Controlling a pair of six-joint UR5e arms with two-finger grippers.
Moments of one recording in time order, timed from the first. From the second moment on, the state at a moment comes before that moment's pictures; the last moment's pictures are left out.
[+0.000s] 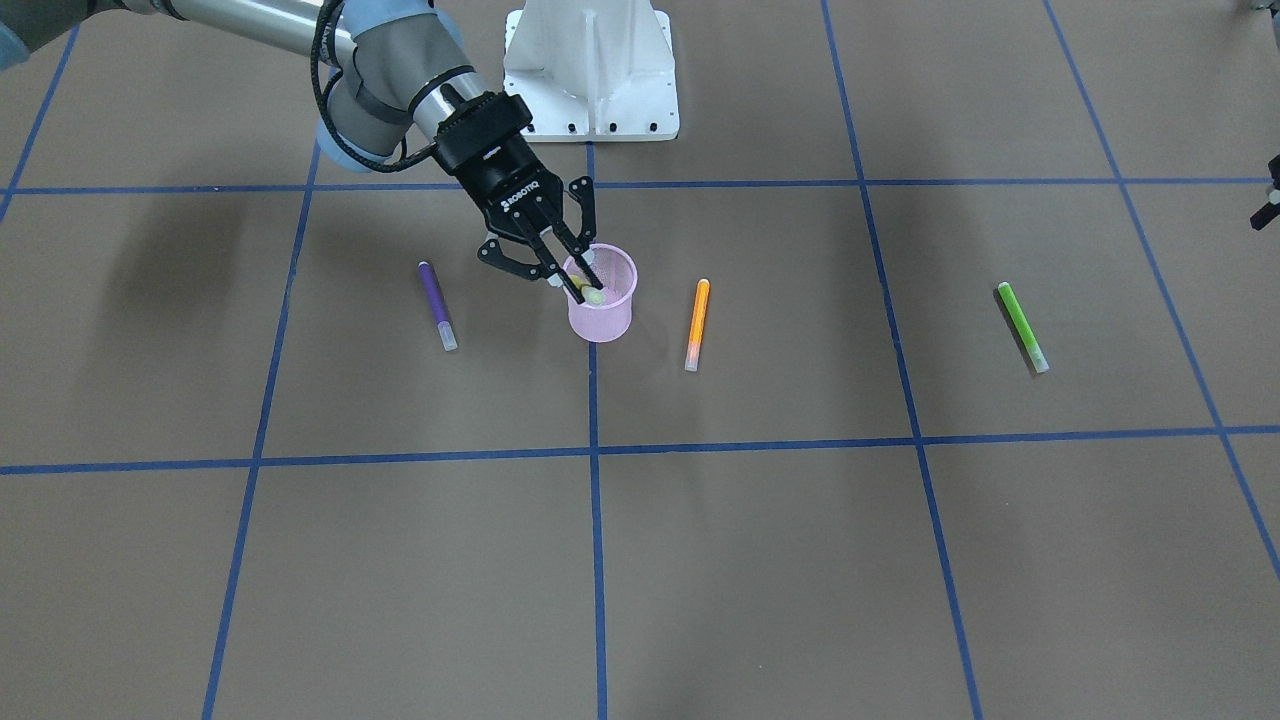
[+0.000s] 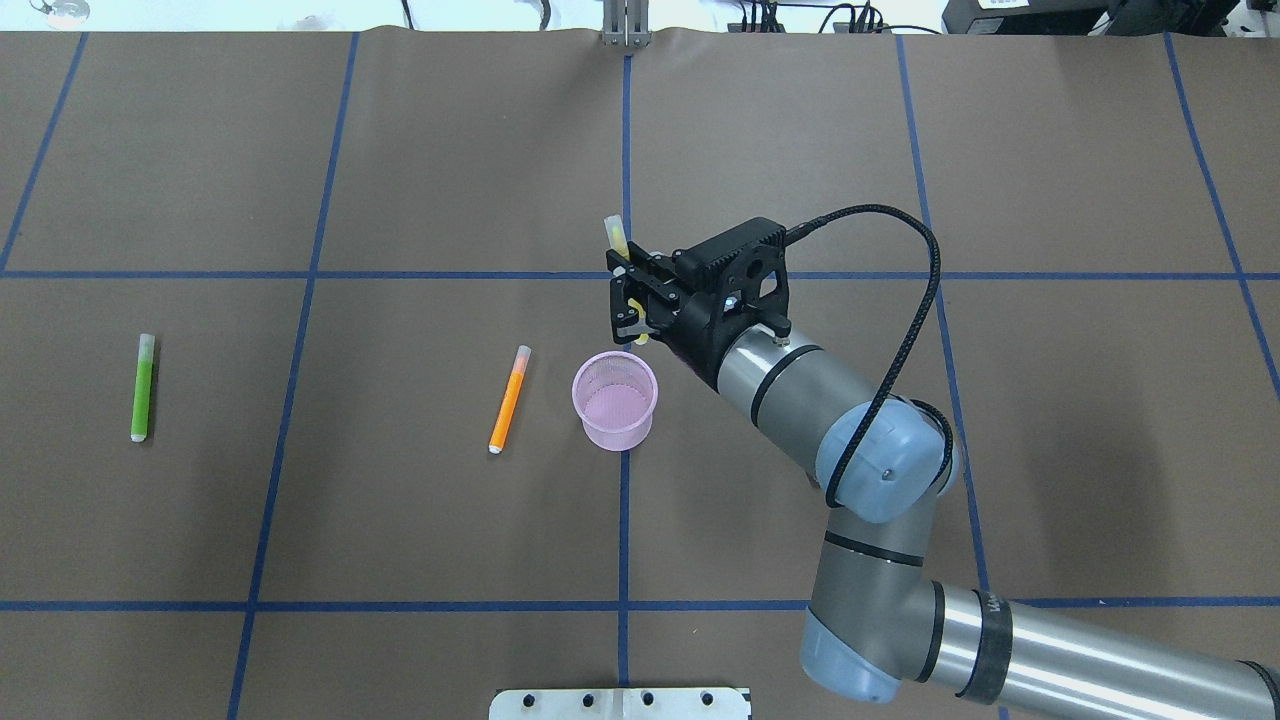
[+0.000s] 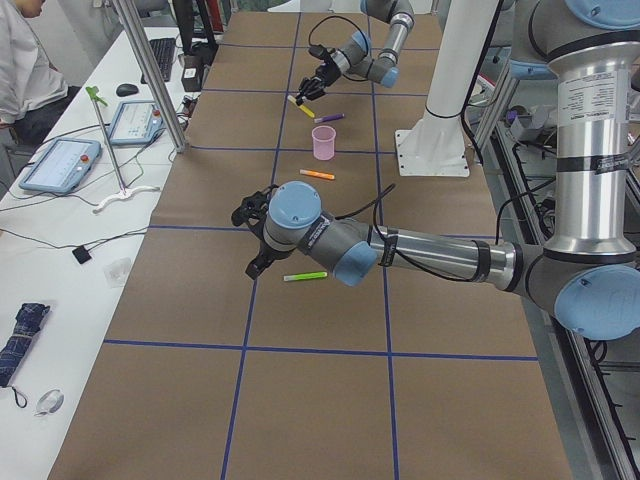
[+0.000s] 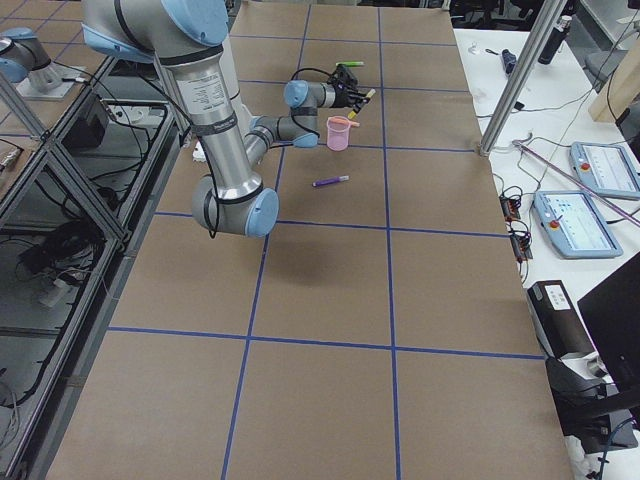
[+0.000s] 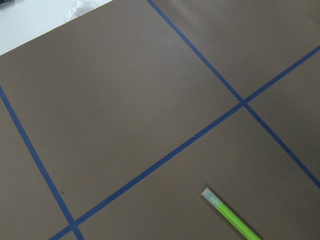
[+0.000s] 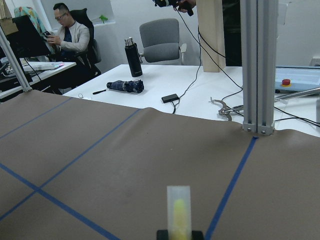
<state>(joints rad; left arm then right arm) -1.50 -1.48 -1.79 -2.07 -2.51 0.09 0.35 -1.04 1.65 -0.49 1.09 0.76</state>
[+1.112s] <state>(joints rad) -1.50 -1.49 -1.79 -2.07 -2.51 0.08 0.22 -1.04 1.61 -0.50 0.95 0.75</state>
